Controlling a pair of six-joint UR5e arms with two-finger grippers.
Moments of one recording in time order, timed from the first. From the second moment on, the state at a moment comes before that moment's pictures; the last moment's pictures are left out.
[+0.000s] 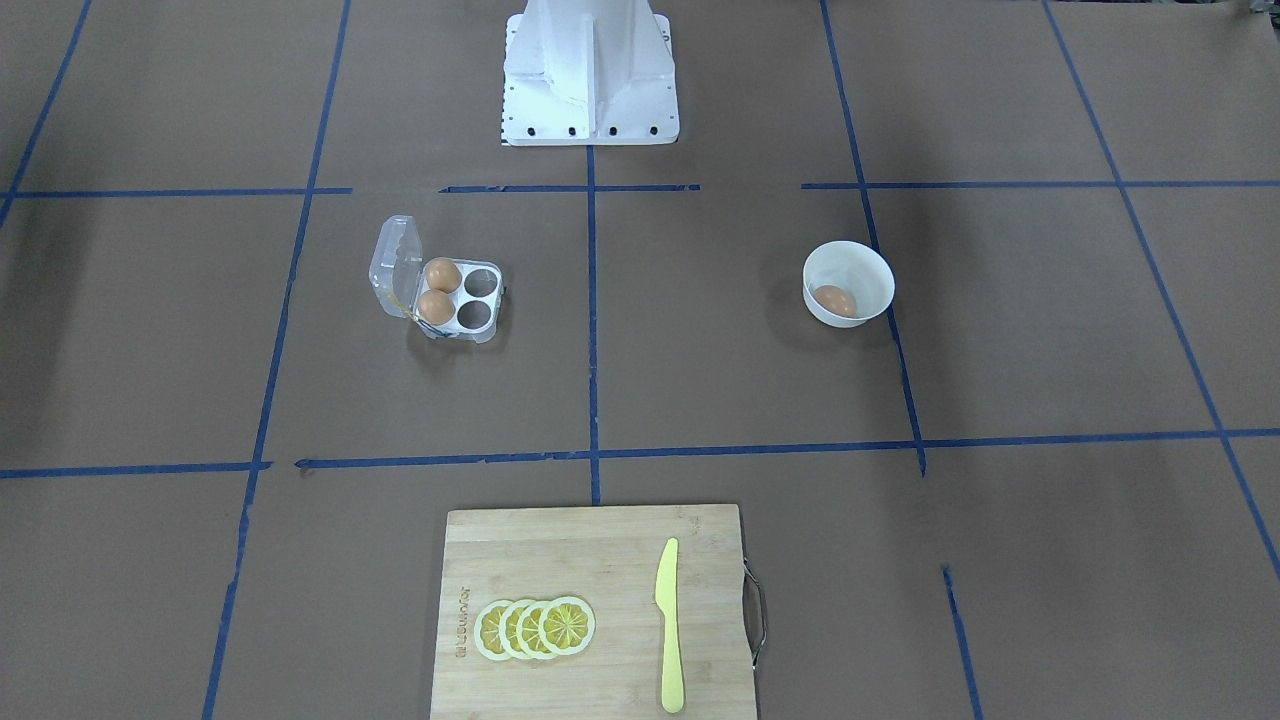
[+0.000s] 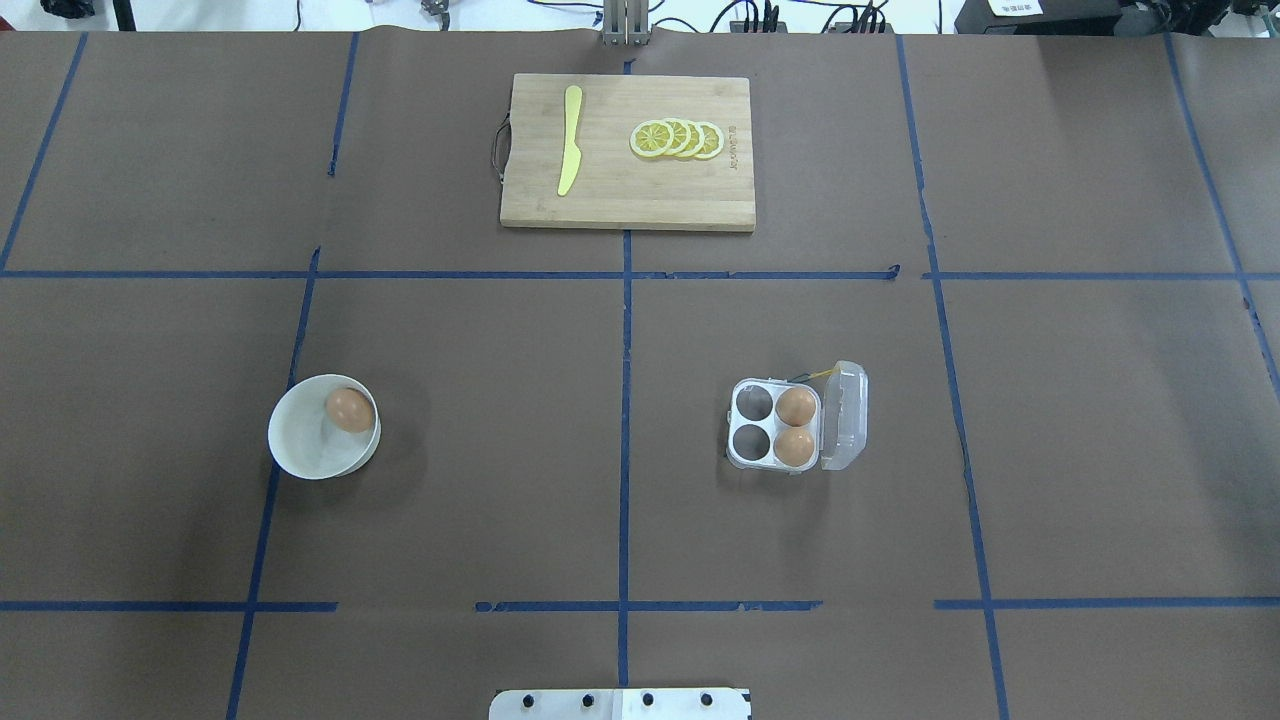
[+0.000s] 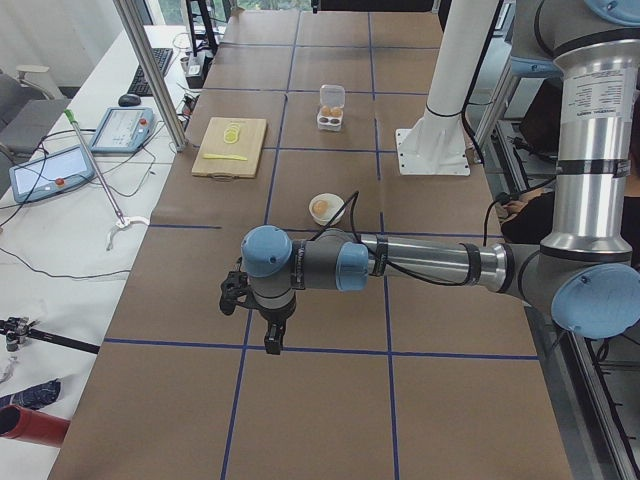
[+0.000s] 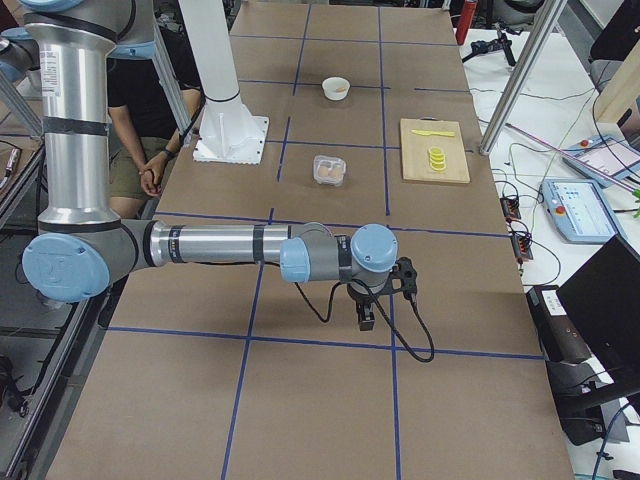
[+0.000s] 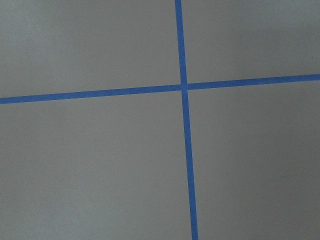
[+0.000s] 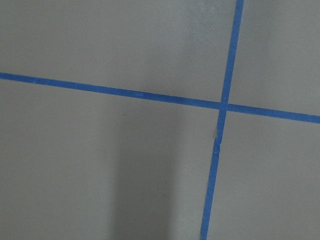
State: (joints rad) left arm -1.59 -1.54 -1.69 -1.52 -2.35 0.08; right arm 1.52 -1.60 1.64 -1.52 2.46 -0.04
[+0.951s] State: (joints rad) left arm -1.52 -1.54 -1.72 -1.76 -2.47 0.07; right arm 1.52 -1.61 1.64 -1.52 2.46 -0.04
